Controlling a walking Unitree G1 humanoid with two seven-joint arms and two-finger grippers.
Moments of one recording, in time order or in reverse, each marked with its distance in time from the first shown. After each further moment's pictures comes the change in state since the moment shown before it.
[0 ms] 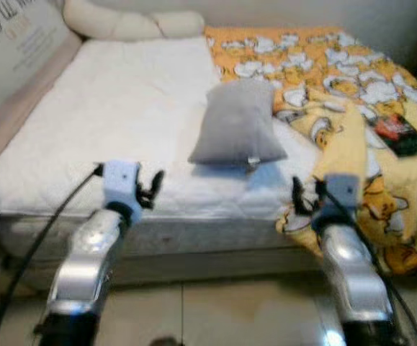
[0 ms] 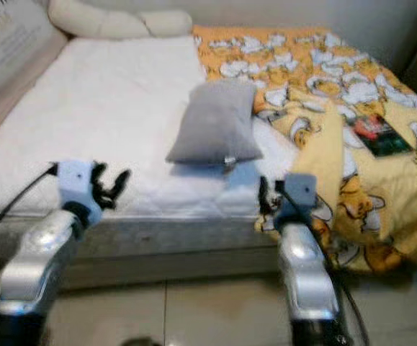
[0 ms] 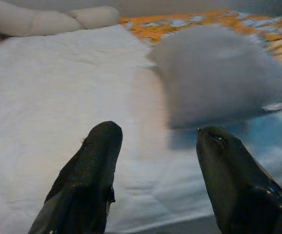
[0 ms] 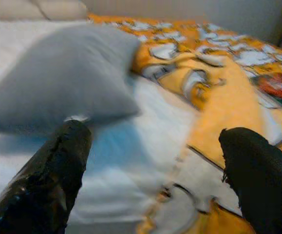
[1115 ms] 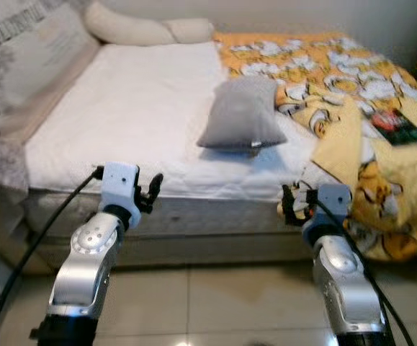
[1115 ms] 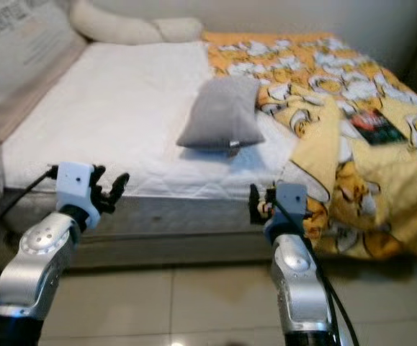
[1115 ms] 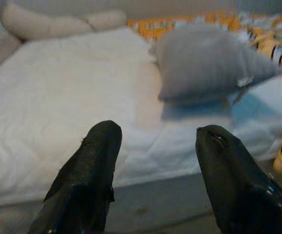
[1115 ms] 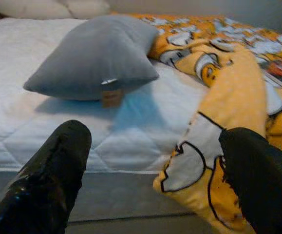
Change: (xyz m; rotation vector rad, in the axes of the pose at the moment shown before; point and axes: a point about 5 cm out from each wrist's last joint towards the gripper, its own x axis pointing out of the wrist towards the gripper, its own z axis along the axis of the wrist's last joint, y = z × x) left arm 0.000 -0.013 0.004 0.017 -0.021 -0.044; right arm -0.010 -0.007 -0.010 -0.003 0.023 -0.014
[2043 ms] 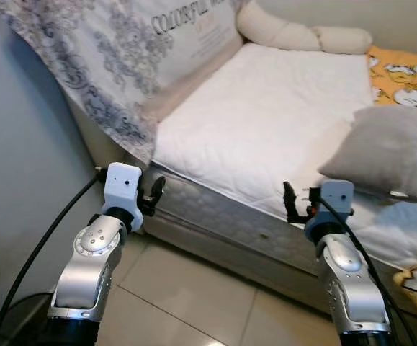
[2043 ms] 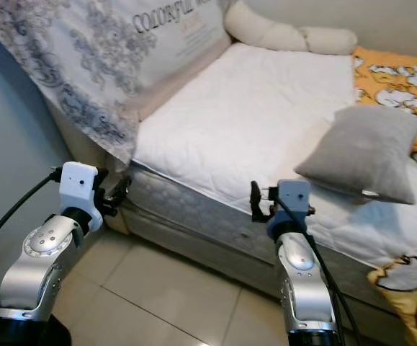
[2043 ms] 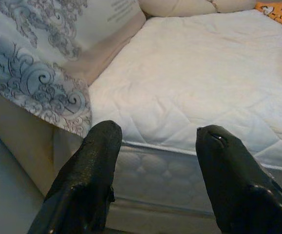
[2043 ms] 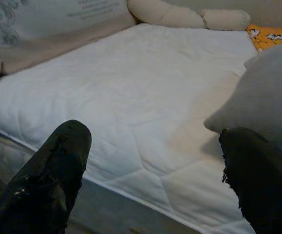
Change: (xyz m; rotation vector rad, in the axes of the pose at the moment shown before) left arm -0.001 -0.002 -0.002 0.019 0.018 -0.007; right arm -0.002 0.001 -0.001 0.015 -0.004 0.031
